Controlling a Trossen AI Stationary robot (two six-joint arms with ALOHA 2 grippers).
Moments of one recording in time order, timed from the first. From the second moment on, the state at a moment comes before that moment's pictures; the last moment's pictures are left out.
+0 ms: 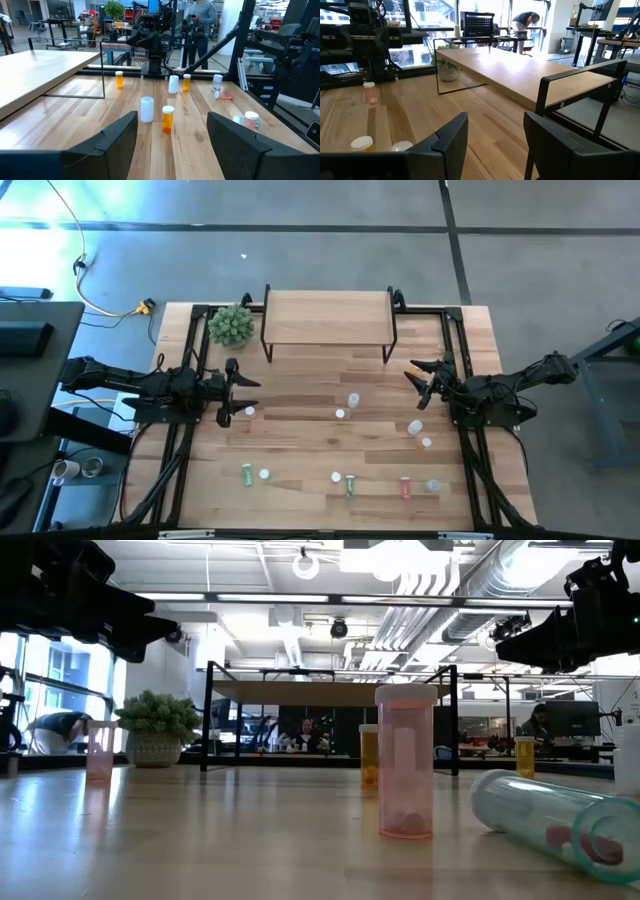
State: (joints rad) left arm 0.01 0.33 0.01 0.27 -0.09 -0.05; right arm 0.32 0.12 0.01 0.06 0.85 0.03
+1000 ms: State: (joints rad) left arm 0.01 0.33 0.01 0.29 -0.12 -0.05; right arm 0.32 0.12 0.01 0.06 0.85 0.03
